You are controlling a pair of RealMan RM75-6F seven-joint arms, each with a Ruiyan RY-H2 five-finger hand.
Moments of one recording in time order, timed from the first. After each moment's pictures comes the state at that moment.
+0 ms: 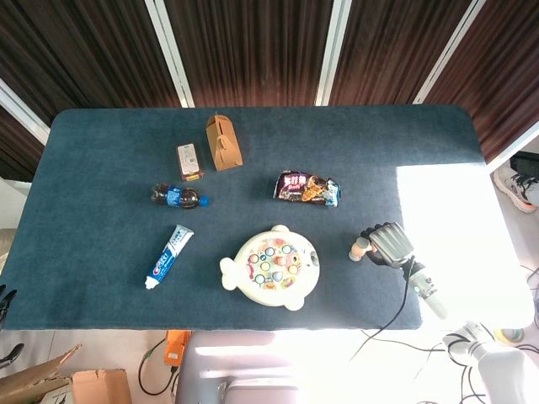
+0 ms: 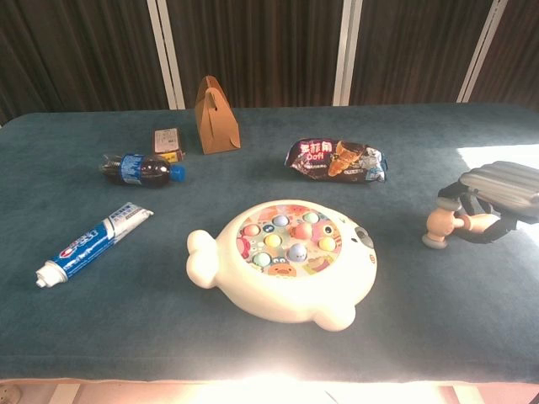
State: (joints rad) left arm 0.06 -1.24 0.05 -1.10 1.55 1.55 -0.12; right arm 0.60 -1.74 -0.08 -0.52 -1.65 1.10 0.38
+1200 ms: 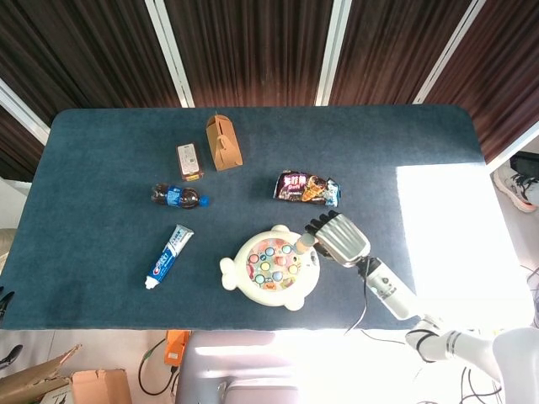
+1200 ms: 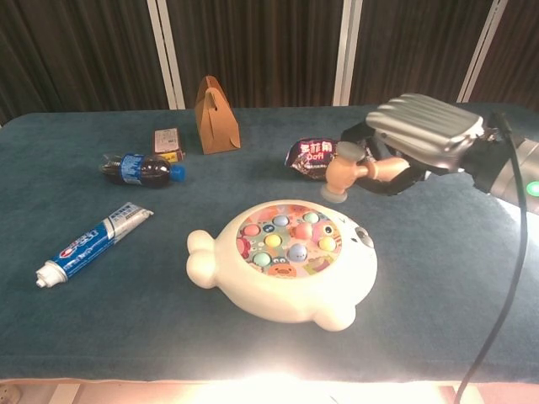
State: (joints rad) left arm 0.07 -1.25 0.05 -1.05 1.55 1.54 -0.20; right arm 0.73 -1.60 0.06 -1.13 -1.64 1.19 -0.12
